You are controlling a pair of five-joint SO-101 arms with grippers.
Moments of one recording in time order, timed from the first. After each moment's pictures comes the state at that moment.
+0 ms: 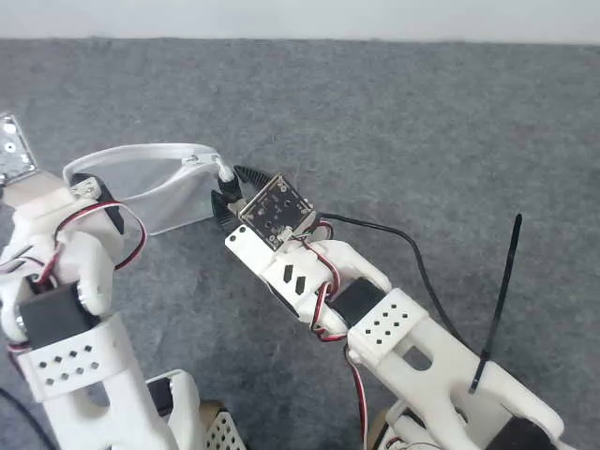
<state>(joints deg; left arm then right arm) -26.7 -52.8 35.6 65.6 10.9 -47.6 -33.1 53.5 0.9 8.7</state>
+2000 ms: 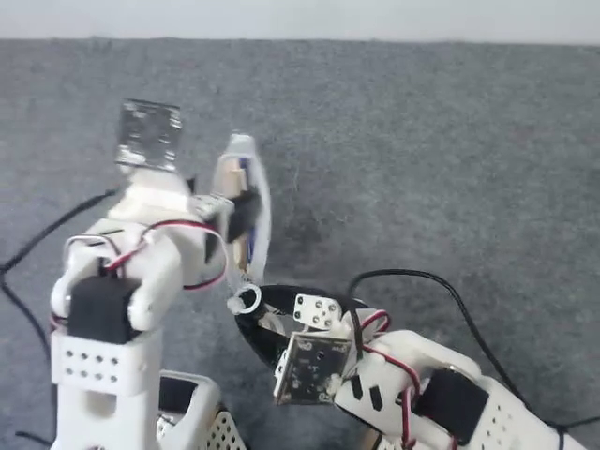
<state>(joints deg) 5.3 -52.0 27.6 79.4 0.9 -63.6 -79.5 56.8 50.9 26.1</state>
